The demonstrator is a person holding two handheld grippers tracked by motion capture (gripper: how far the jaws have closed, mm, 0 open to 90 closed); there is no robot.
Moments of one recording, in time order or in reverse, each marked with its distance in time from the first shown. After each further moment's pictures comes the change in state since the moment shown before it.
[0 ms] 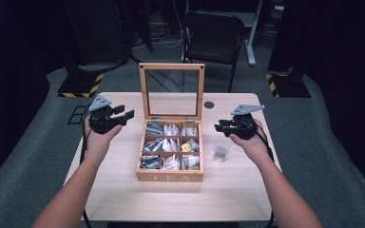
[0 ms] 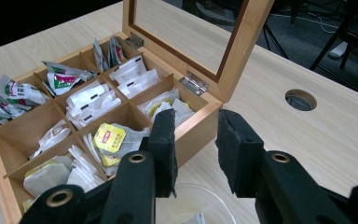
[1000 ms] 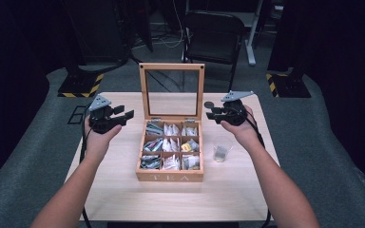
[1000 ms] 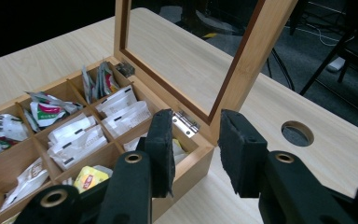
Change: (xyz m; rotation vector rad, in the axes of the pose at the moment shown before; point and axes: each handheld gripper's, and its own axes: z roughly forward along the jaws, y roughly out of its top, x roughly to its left) left arm 0.001 0.000 0.000 0.012 0.002 0.003; right arm -0.010 0.039 0.030 -0.008 -0.004 -0.035
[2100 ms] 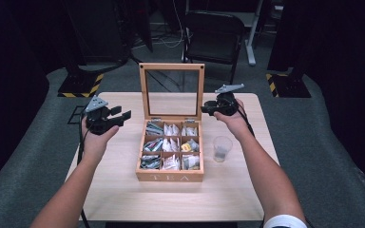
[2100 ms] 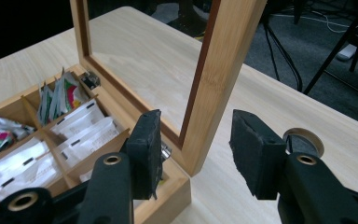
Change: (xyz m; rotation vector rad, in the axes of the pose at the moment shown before) left arm 0.006 -0.006 -0.007 -0.001 0.020 -0.022; right arm -0.038 0.002 0.057 0.003 0.014 0.063
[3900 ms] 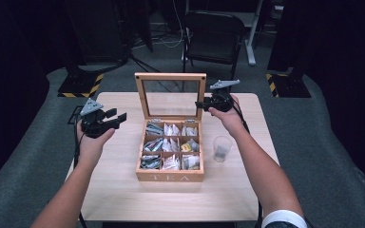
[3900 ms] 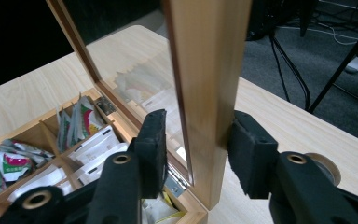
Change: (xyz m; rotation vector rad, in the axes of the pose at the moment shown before) left arm 0.000 -0.004 -0.011 -0.008 0.027 -0.011; right arm 0.014 0.020 0.002 -0.037 0.030 0.002
